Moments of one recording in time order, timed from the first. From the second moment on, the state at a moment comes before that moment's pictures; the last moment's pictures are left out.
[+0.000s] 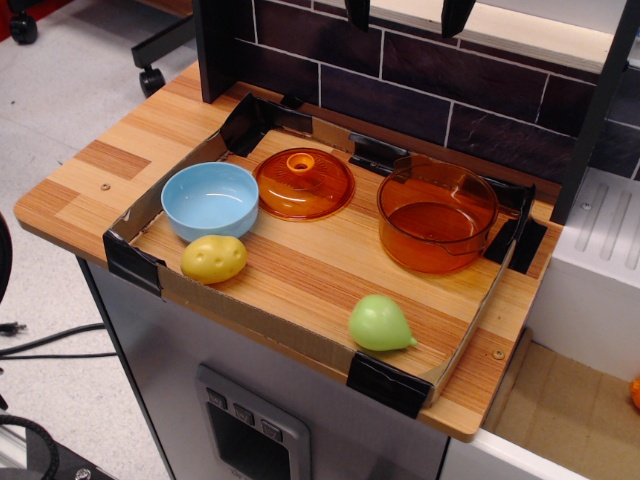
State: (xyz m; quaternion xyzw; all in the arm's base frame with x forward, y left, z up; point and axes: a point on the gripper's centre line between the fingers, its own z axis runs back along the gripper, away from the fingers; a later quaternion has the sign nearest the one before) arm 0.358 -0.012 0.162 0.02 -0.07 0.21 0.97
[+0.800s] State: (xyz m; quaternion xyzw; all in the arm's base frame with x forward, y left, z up) arm 0.302 0.002 0.109 -0.02 0.00 0.29 0.96
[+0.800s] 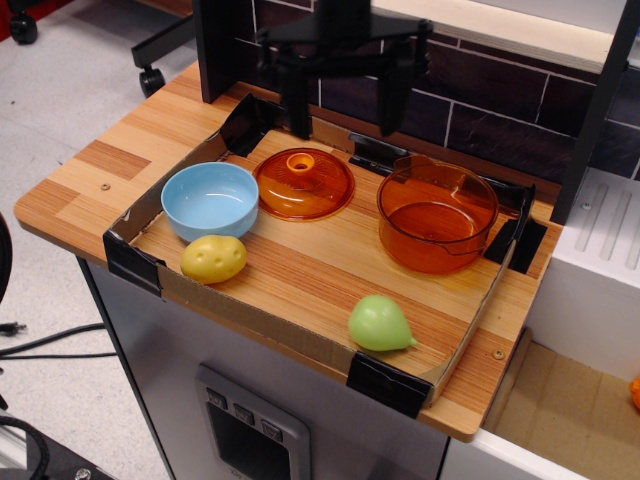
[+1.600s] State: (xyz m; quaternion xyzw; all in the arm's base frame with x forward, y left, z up) arm 0.266 -0.035 0.062 -0.06 0.00 0.24 0.97
